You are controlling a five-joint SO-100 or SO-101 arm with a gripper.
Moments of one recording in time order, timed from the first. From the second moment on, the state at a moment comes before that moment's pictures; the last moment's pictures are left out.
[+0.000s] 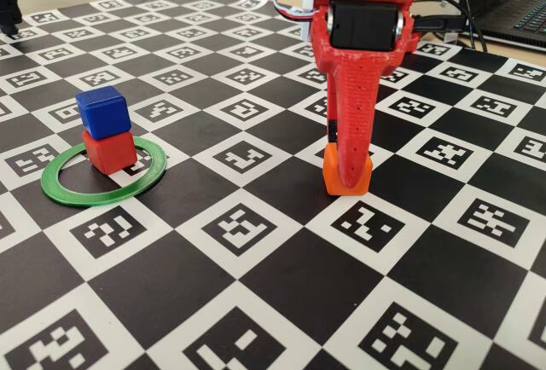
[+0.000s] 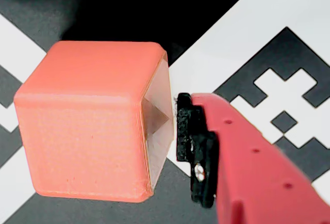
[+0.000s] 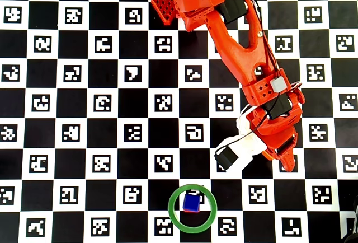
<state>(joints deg) -26.7 64.8 81.9 55.4 -13.4</state>
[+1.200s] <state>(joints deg) -27.9 61.4 80.6 56.1 -13.4</state>
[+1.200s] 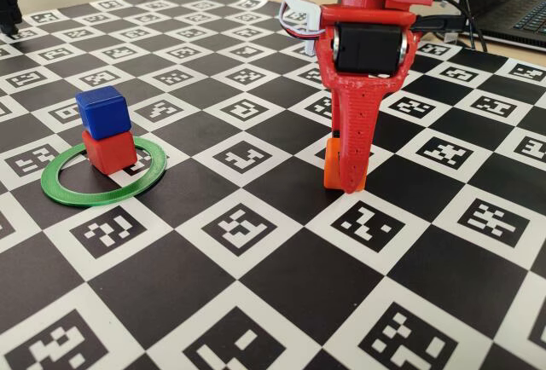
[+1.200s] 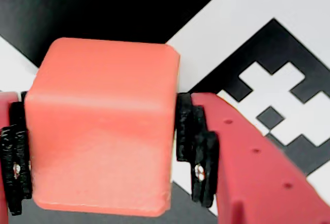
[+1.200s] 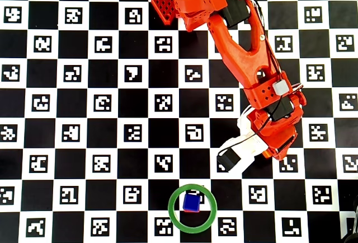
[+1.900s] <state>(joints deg) -27.7 63.9 78.0 64.4 -10.3</state>
